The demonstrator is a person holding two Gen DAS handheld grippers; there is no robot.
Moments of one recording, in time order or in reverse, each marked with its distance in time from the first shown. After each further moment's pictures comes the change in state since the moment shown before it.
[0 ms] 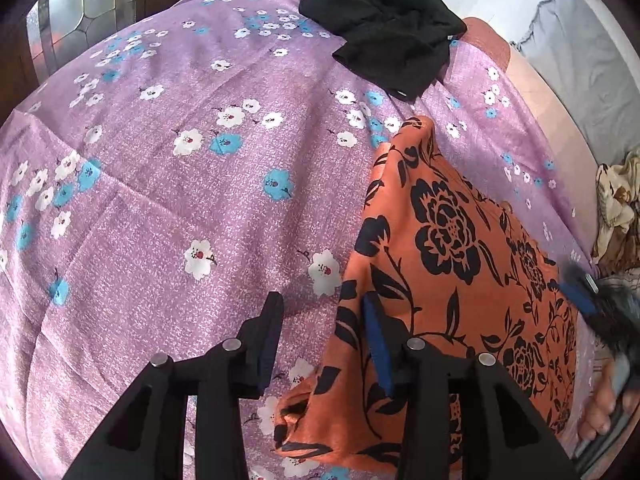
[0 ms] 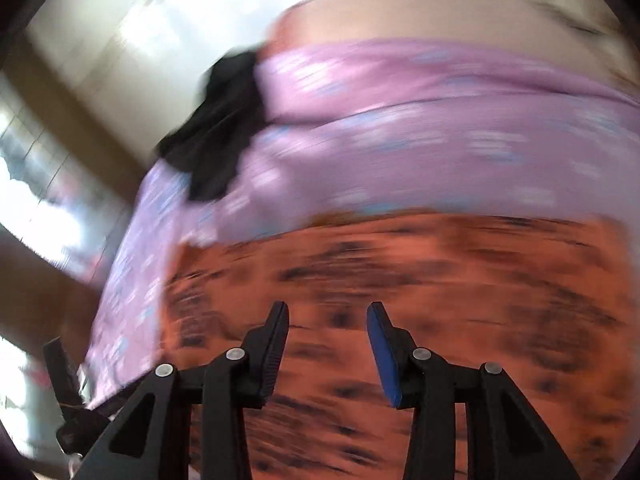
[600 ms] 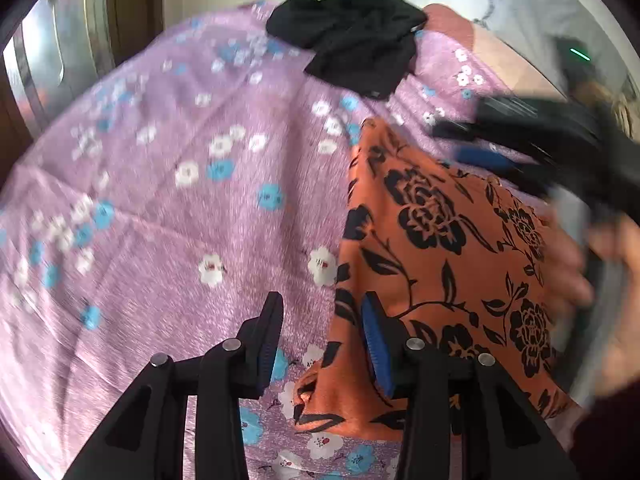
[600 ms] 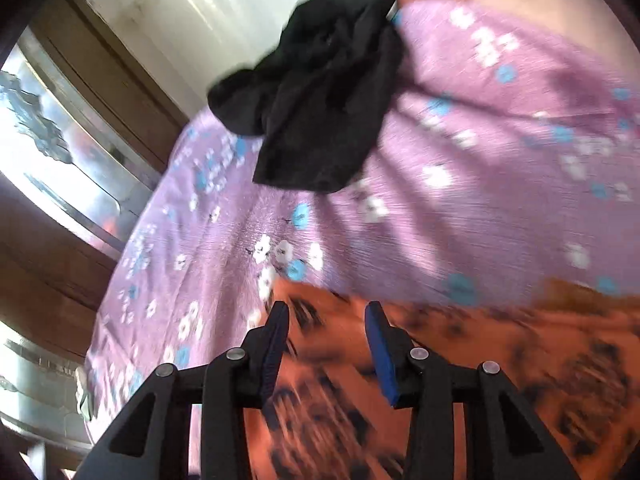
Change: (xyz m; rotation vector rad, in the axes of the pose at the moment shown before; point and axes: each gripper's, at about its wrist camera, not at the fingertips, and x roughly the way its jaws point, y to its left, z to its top) left arm -0.030 -0.019 -0.016 0.179 -0.066 0.059; right arm 0.090 0.100 0.027 -0.117 0.031 0.053
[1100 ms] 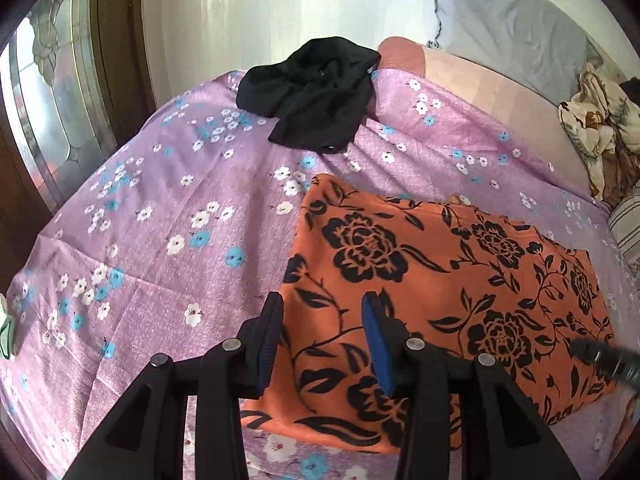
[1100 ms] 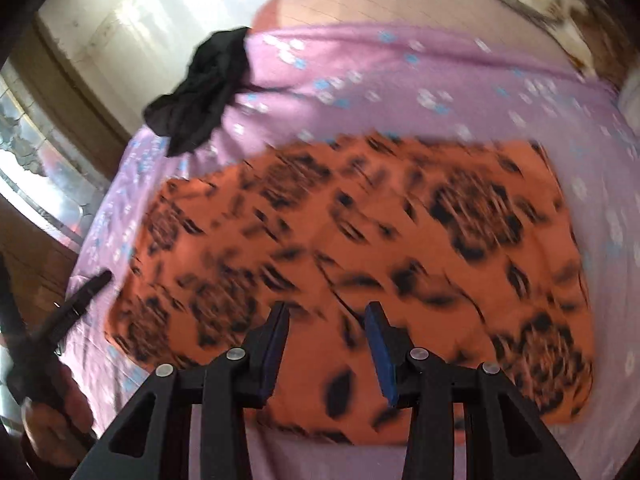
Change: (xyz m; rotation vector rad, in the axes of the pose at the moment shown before) left arm -0.033 -0.066 -0.012 0.128 -0.189 0.074; right arm -0.156 -0.122 -0.146 0.147 -0.002 -0.199
